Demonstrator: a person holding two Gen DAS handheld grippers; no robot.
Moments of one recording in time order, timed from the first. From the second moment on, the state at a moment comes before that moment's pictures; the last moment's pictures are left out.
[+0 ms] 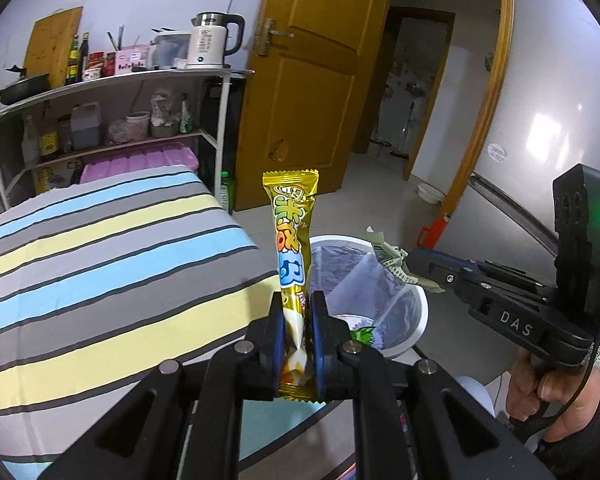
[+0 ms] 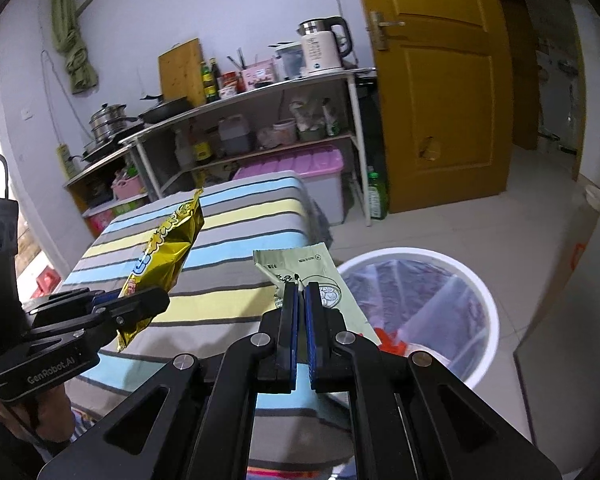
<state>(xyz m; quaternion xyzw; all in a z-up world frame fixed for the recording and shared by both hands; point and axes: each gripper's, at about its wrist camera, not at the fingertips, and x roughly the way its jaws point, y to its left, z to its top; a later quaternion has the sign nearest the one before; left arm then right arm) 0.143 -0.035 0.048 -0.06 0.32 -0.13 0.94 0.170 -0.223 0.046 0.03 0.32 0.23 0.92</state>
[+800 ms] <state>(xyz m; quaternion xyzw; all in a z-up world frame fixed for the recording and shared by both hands) 0.207 -0.100 0.013 -0.05 0.37 -0.18 0.91 0.209 -0.282 0.009 0.06 0.35 0.17 0.92</state>
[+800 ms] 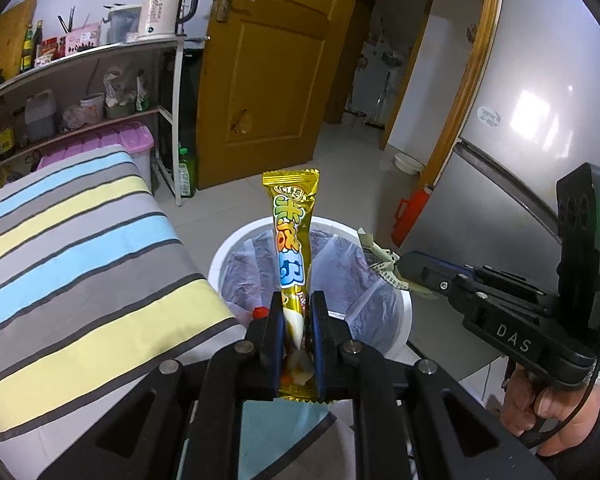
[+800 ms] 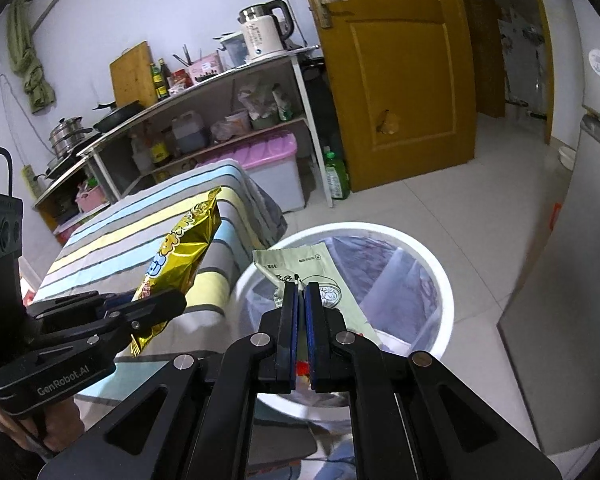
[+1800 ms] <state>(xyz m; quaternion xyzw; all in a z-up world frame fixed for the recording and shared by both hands) 0.232 -0.111 -0.007 -0.07 0.39 -0.19 0.90 0.228 -0.298 -0.004 0.08 0.36 0.15 0.92</state>
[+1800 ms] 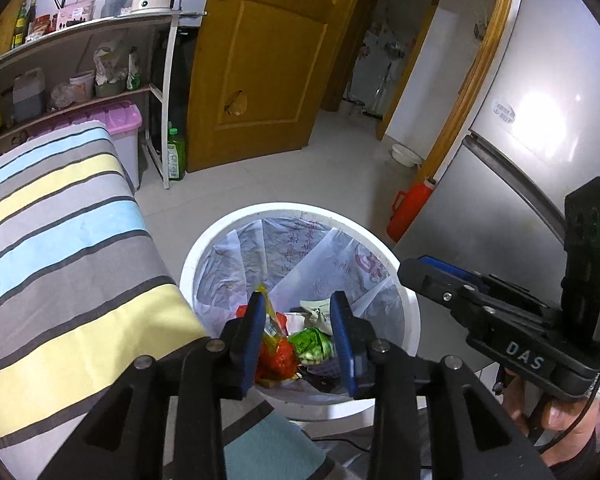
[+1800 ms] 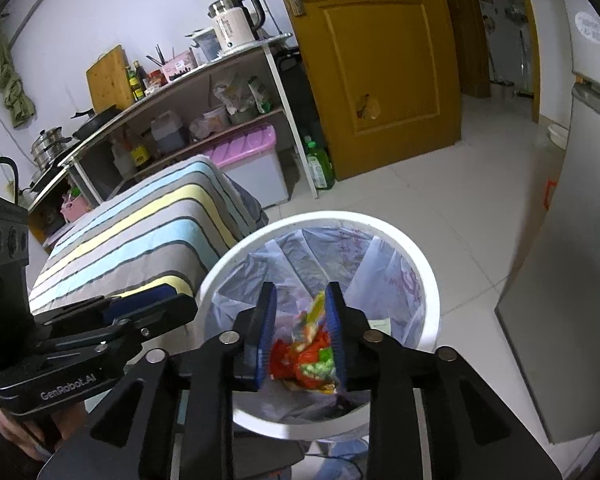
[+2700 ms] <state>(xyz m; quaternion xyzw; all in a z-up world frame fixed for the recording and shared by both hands) 0.111 -0.067 0.037 -0.07 0.31 -0.16 0.93 0.092 -0.259 0.032 0.01 0.29 0.15 0.94</state>
